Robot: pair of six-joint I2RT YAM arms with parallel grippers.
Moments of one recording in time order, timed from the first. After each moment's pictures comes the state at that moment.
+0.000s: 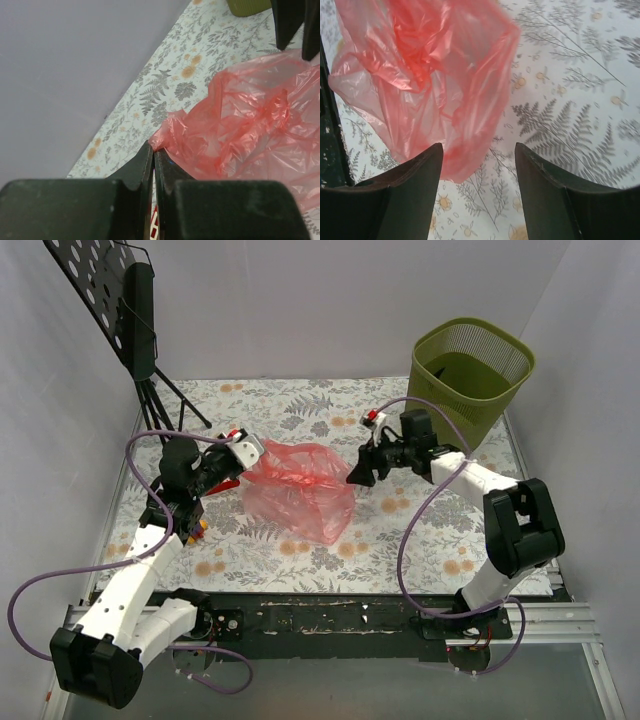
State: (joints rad) left arm -0.27 0.92 0.82 -0.04 0.44 0.64; right arm 0.34 1.62 1.04 -0.09 -0.83 -0.11
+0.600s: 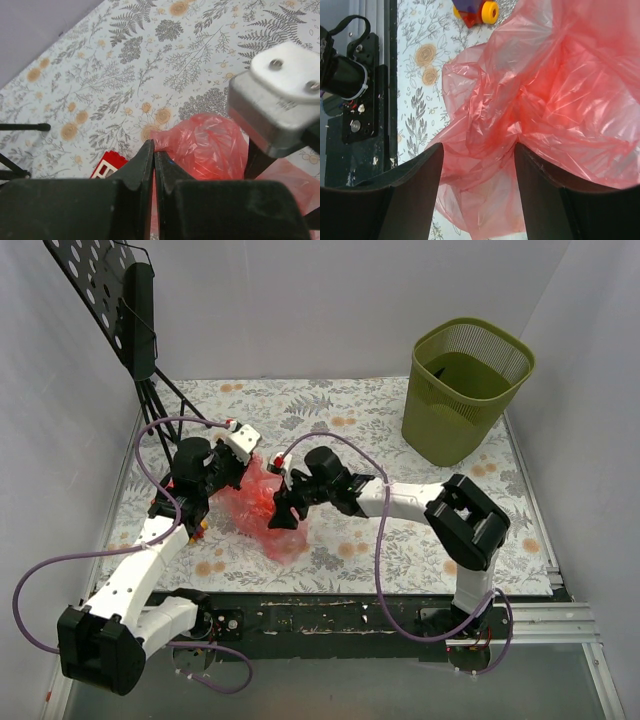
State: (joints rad) left arm -0.28 1.00 0.79 -0.13 0.28 0.42; right arm 0.92 1.86 1.15 0.22 -0.64 0.05
